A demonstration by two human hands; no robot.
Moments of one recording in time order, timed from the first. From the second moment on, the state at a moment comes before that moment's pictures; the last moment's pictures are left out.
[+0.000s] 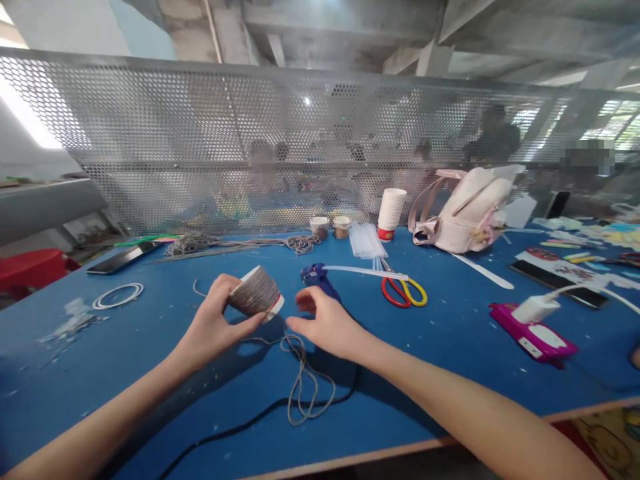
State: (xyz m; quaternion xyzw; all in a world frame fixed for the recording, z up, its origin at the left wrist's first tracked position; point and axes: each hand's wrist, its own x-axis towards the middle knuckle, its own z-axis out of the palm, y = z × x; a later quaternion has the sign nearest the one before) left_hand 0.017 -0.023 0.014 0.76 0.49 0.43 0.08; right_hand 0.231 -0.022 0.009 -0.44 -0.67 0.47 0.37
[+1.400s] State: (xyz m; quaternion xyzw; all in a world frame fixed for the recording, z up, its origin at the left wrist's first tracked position) left_hand 0.027 -0.036 0.011 0.77 0.51 0.35 0.15; right_hand 0.214 -0.034 -0.004 -0.48 -0.72 0.32 0.39
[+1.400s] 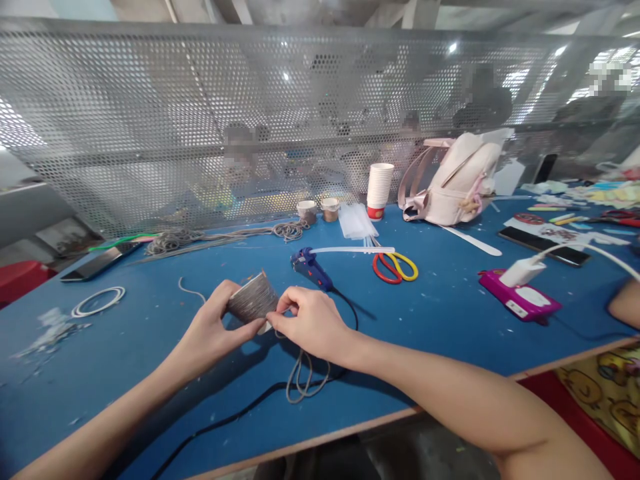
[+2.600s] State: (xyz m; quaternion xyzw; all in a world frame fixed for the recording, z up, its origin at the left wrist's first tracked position) left_hand 0.029 -0.036 0.021 0.71 0.54 0.36 0.28; right_hand 0.218 -0.031 -0.004 -0.46 -0.70 0.35 0.41
